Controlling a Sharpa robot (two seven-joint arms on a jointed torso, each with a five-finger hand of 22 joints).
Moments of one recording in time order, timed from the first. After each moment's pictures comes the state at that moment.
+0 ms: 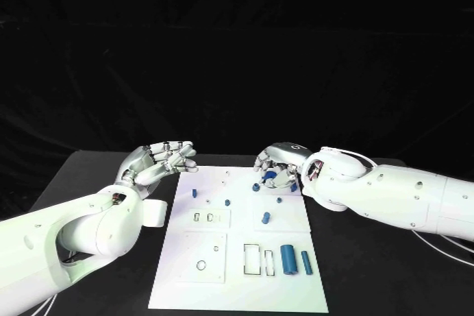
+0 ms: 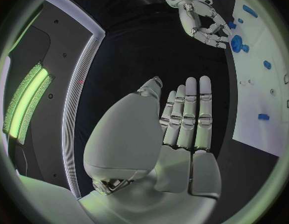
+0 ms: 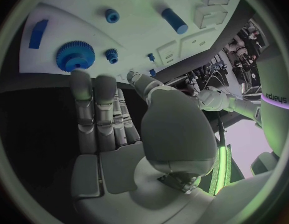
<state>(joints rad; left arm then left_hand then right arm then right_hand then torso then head) 1.21 -0.92 -0.02 1.72 0.03 -0.46 0.47 1.55 -0.13 0.16 0.29 0.24 0.85 0.21 0.28 0.18 1.07 0.15 0.16 0.07 1.04 0.09 0.49 0.35 0.17 0.91 0.20 0.59 0.28 1.32 -0.77 -0.13 1.42 -1.49 -0.31 -0.03 1.28 -0.23 0.45 0.06 0.24 0.92 0.16 0.30 0.21 1.15 0.09 0.13 0.14 1.46 0.00 0.96 0.76 0.12 1.32 0.10 1.05 0.80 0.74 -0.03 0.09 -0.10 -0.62</state>
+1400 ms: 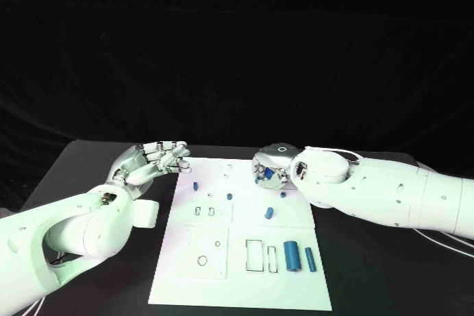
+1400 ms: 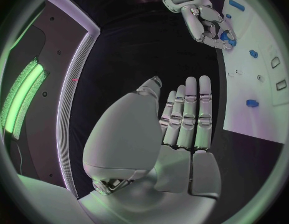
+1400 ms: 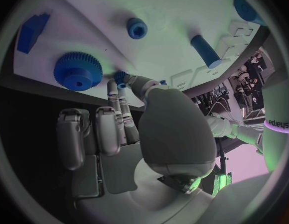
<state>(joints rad) 1.22 -0.94 -0.02 1.72 0.01 -0.44 0.43 1.54 -0.14 0.17 0.29 0.24 0.85 0.21 0.28 0.17 1.07 0.15 0.15 0.07 1.04 0.10 0.52 0.37 0.17 0.91 0.20 0.62 0.30 1.32 -0.73 -0.13 1.40 -1.71 -0.21 -0.14 1.37 -0.21 0.55 0.10 0.23 0.99 0.14 0.34 0.28 1.19 0.08 0.14 0.19 1.47 0.00 1.41 1.24 0.05 1.46 0.11 1.49 1.31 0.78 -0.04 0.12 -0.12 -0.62</state>
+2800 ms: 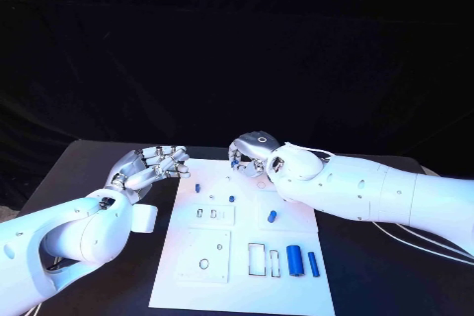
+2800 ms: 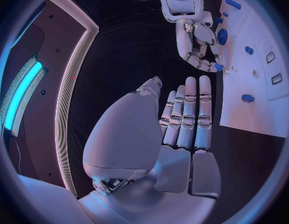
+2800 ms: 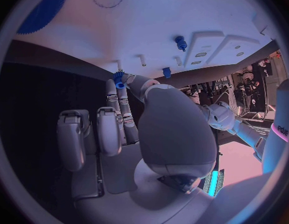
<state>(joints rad) 1.22 -0.94 -0.02 1.72 0.01 -0.43 0.42 1.54 -0.14 0.18 0.29 0.24 0.85 0.21 0.28 0.17 1.07 0.15 0.15 0.07 1.04 0.09 0.53 0.38 0.17 0.90 0.20 0.64 0.31 1.32 -0.56 -0.12 1.26 -1.71 -0.43 -0.15 1.38 -0.20 0.57 0.07 0.22 1.01 0.13 0.36 0.31 1.20 0.08 0.13 0.19 1.47 -0.01 1.42 1.25 0.04 1.46 0.10 1.51 1.31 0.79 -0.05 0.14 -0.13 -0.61</state>
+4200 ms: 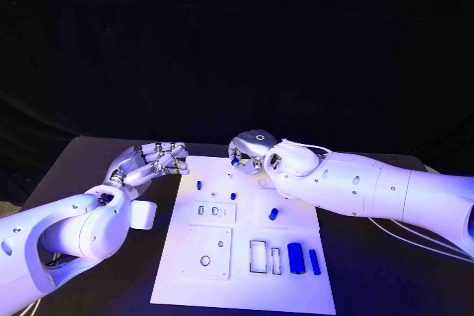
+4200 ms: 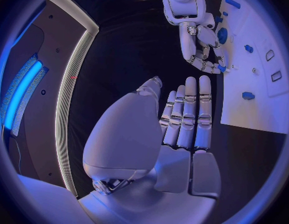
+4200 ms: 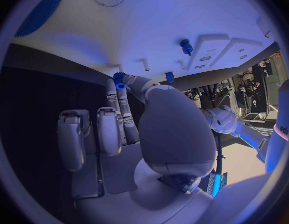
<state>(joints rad) 1.23 -0.94 -0.02 1.73 0.01 -0.43 0.41 1.54 -0.14 0.18 0.29 0.24 0.85 0.21 0.28 0.17 1.07 0.15 0.15 0.07 1.04 0.09 0.53 0.38 0.17 0.90 0.20 0.64 0.31 1.32 -0.54 -0.12 1.22 -1.71 -0.39 -0.15 1.36 -0.19 0.57 0.07 0.22 1.01 0.13 0.36 0.32 1.20 0.08 0.13 0.20 1.47 -0.01 1.42 1.25 0.04 1.46 0.10 1.51 1.31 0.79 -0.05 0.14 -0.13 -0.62</state>
